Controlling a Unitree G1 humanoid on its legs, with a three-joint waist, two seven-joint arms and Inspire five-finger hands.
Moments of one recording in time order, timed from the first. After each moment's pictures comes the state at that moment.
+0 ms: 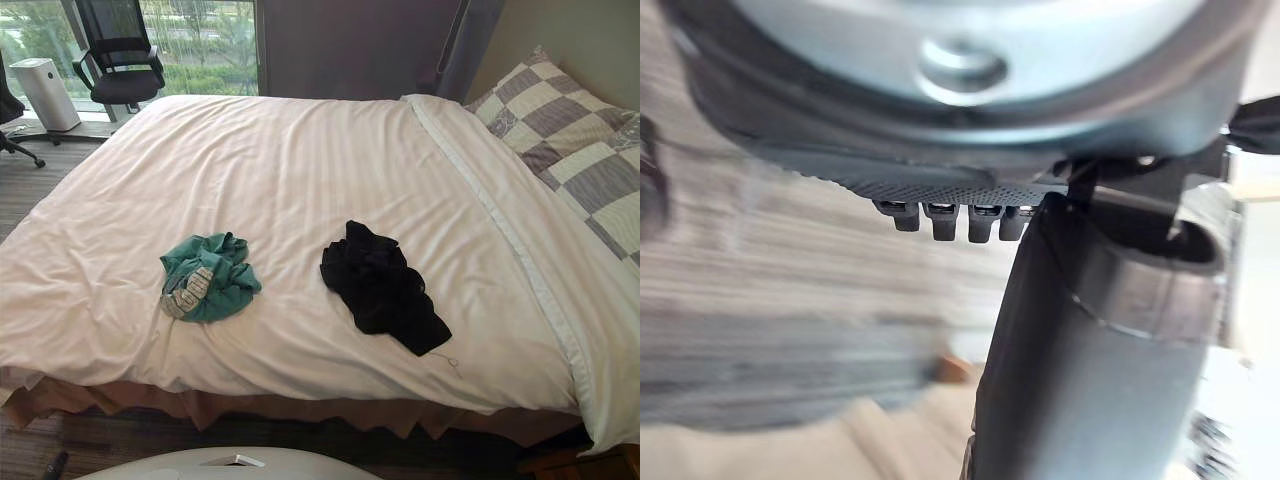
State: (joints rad) left arm 0.20 0.11 1.04 0.72 -0.59 -0.02 0.20; right arm 0.11 -0.15 -1.35 0.88 0.48 0.04 -0.29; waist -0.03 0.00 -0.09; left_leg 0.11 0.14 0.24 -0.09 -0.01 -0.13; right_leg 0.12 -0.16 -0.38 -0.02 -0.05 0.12
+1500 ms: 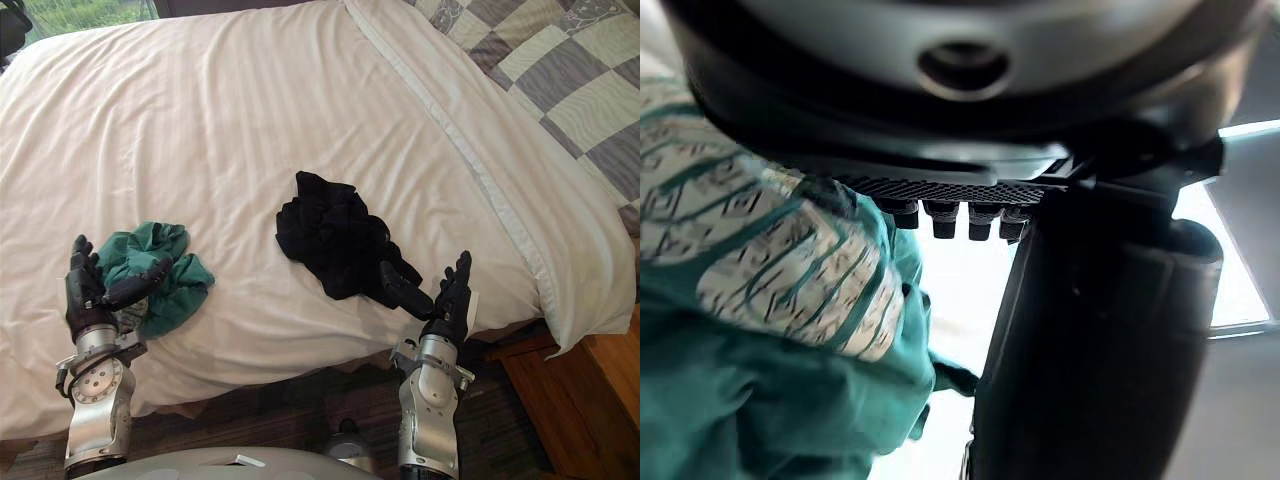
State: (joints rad) left arm 0.19 -0.03 0.25 -0.09 0.01 -0.04 0.28; right arm 0.24 0.04 -0.24 -0.09 0.01 -0.05 -0.23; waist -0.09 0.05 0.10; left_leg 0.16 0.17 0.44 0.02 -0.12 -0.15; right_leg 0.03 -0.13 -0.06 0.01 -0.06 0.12
